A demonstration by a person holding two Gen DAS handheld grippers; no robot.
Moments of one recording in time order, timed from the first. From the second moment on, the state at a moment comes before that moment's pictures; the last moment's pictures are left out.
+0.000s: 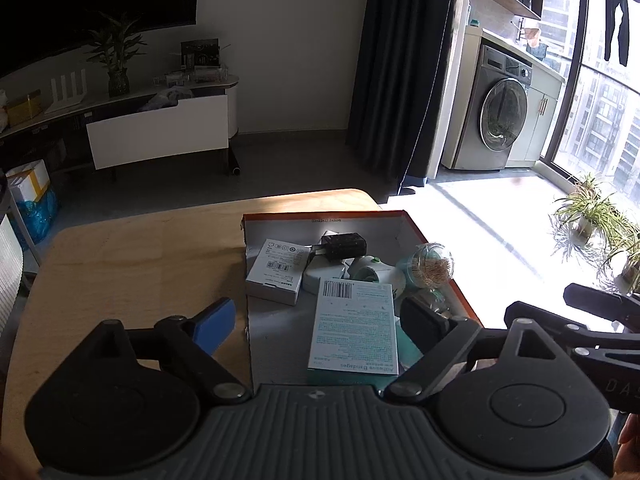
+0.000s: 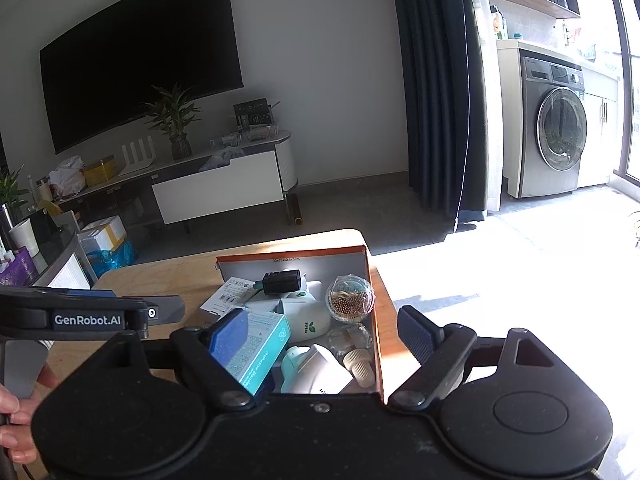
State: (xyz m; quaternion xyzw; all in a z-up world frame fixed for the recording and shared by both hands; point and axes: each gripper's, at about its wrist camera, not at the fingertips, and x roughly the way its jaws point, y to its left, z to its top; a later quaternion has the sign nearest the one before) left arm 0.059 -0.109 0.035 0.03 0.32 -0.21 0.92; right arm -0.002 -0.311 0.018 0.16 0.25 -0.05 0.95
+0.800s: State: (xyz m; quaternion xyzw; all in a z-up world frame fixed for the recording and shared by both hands) left arm -0.005 -0.102 0.016 0.03 0.34 -0.17 0.93; right arm -0.065 -0.293 0.007 0.14 0.27 -0.04 0.95
